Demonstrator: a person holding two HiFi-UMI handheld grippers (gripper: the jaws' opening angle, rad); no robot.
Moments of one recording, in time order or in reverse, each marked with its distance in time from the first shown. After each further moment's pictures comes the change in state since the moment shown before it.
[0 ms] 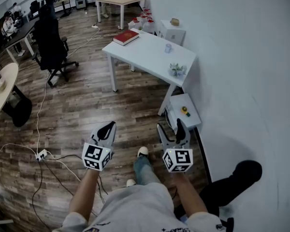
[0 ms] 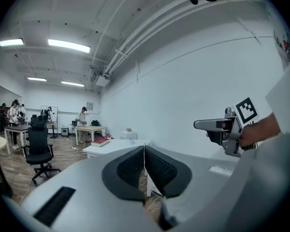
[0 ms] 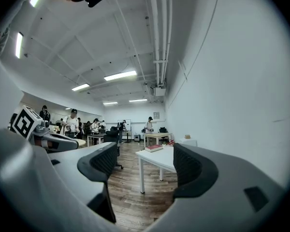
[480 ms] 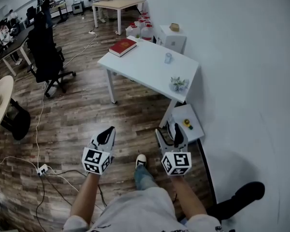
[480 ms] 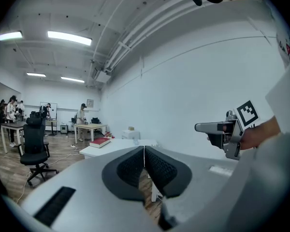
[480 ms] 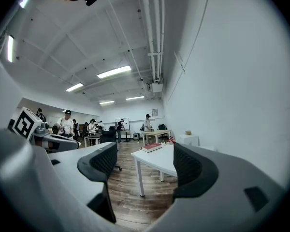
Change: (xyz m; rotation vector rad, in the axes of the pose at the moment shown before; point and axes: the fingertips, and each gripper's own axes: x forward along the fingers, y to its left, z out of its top) left arm 0.157 0.088 0.005 -0.024 0.031 0.001; right arm 0.164 -0.069 -0.021 0.061 0.033 -0.009
